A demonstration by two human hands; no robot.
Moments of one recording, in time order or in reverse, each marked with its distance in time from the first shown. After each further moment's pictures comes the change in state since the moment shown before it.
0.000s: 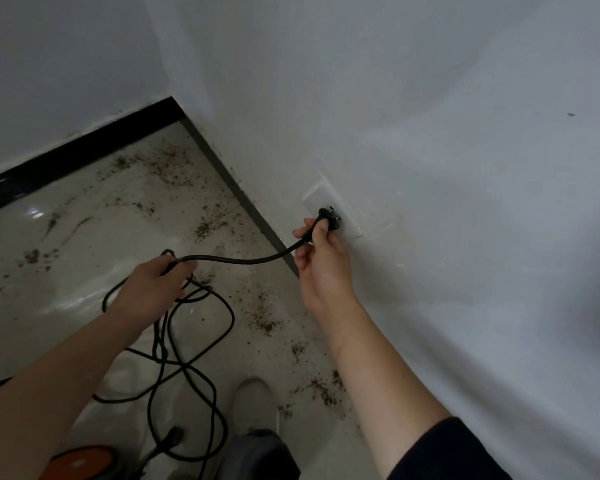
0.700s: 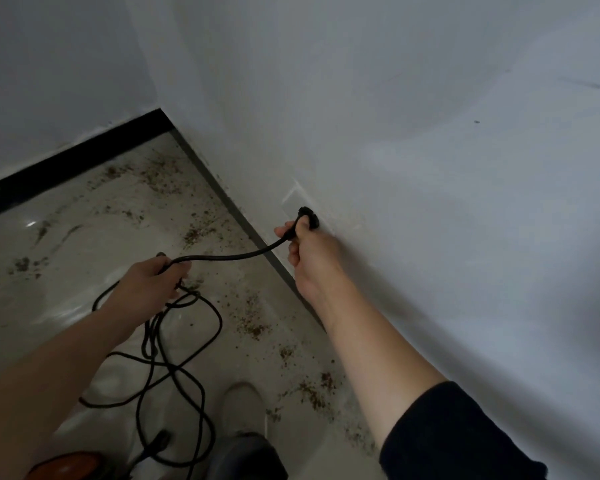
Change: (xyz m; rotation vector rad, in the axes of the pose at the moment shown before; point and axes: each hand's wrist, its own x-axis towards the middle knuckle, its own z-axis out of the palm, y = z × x) left_hand -0.006 0.011 0.011 0.000 -0.017 0.030; right_hand 0.004 -0.029 -0.003 -0.264 0.007 0.047
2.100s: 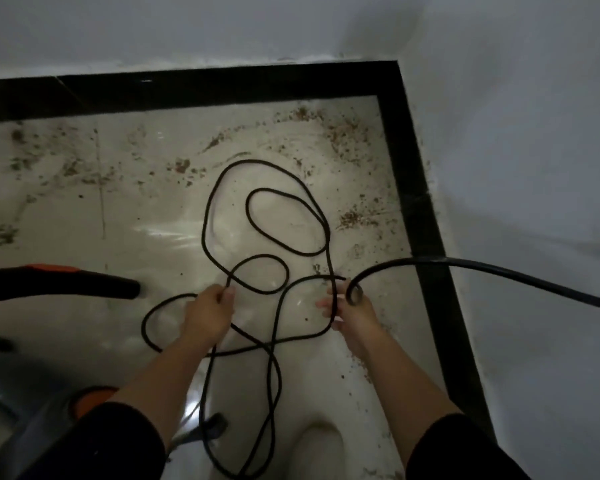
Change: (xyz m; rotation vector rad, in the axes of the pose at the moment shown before) left_hand 0.129 -0.294 -0.004 -0.028 0.402 -0.277; right_hand 0.136 0.265 0.105 -0.704 -0.253 0.141
